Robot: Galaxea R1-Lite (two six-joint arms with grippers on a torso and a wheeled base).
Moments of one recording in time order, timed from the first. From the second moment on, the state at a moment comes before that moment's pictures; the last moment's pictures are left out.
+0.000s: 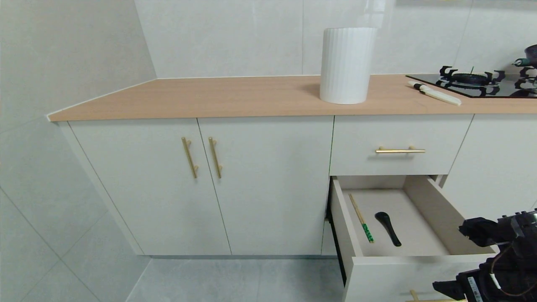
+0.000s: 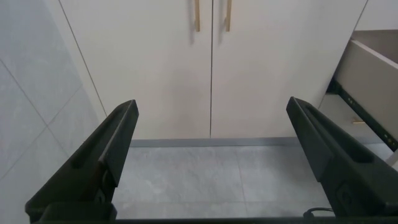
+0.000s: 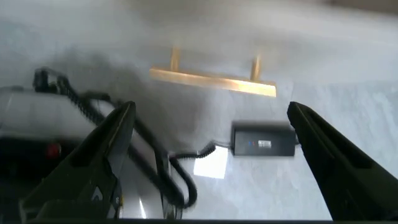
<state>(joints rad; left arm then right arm) 0.00 0.00 0.00 0.00 -0.02 0.00 0.18 1.51 -0.35 -0.22 -0.07 0.02</state>
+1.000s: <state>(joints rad) 0.00 0.00 0.00 0.00 -0.02 0.00 0.21 1.77 -0.43 -0.40 -0.13 0.13</state>
